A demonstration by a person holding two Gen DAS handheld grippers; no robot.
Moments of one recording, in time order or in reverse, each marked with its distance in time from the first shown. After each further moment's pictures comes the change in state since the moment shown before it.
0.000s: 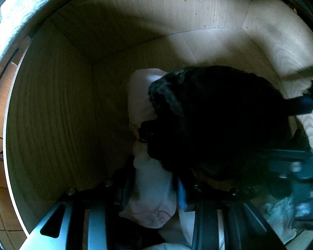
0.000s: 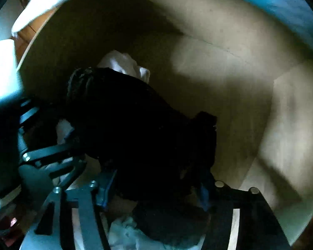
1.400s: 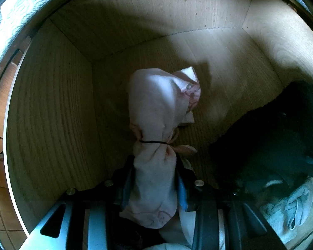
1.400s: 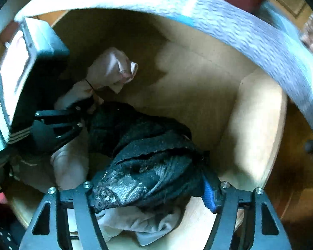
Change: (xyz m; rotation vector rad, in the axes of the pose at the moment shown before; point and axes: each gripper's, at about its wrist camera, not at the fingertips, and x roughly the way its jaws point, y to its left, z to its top) left arm 0.002 0.003 -0.004 0.000 -0.002 0.002; right arm -0.035 -0.001 -0.037 -0.071 -0.032 -0.143
